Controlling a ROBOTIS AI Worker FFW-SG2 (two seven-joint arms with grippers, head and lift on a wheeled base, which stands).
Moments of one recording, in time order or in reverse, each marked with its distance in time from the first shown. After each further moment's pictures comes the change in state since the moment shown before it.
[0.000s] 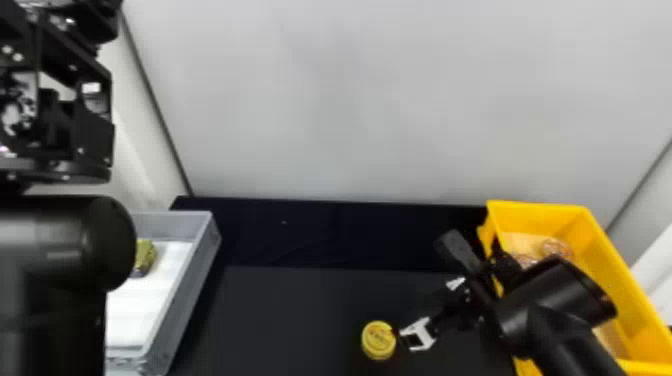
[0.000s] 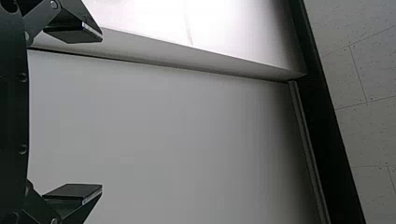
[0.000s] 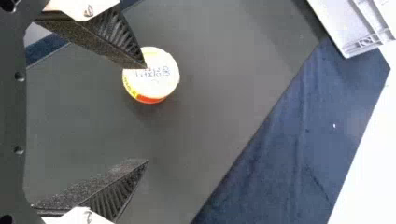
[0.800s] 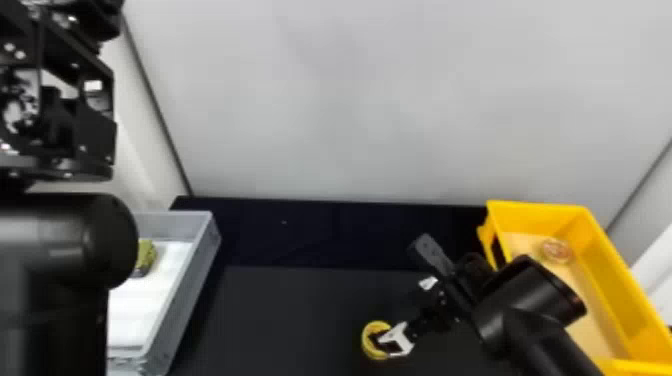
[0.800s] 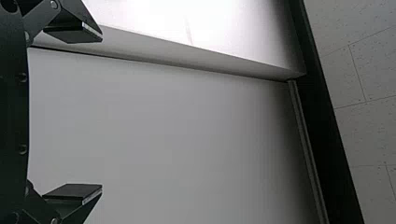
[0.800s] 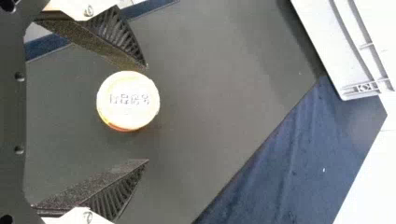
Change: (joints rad) left arm -0.007 -0.001 -0.005 0.004 0.000 -0.001 0.000; right arm -0.029 0.027 0.083 0.070 -0.019 -0.106 -0.002
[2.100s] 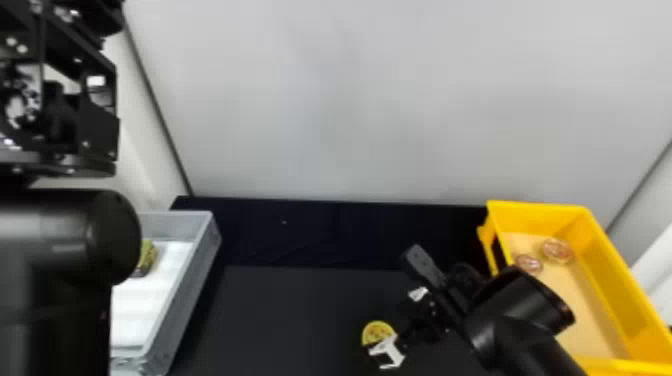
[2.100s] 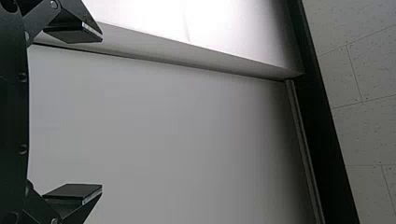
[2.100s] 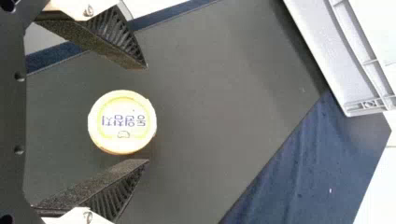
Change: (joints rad) left arm -0.011 -0.004 -0.009 0.000 0.000 0.000 0.001; right arm -0.005 0.021 0.020 0.078 -0.033 -0.051 -0.009
